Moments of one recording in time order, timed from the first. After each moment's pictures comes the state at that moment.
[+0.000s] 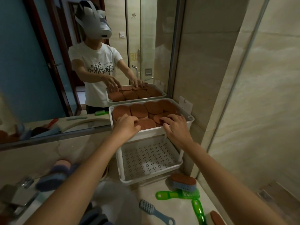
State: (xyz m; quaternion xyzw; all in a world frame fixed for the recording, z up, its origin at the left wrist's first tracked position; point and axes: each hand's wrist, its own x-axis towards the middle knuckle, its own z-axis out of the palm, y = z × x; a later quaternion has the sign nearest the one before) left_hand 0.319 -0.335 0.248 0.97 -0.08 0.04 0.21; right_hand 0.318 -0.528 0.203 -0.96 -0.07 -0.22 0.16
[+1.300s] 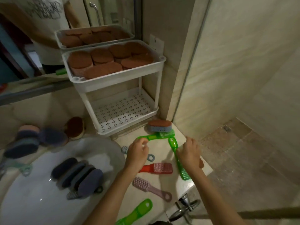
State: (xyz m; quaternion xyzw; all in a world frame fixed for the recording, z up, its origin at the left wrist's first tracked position) left_hand 0.170 -0.409 0.057 0.91 -0.09 -0.12 0.40; right_hand 0.123 -0.584 0.009 -0.92 0.34 -0.03 0.22
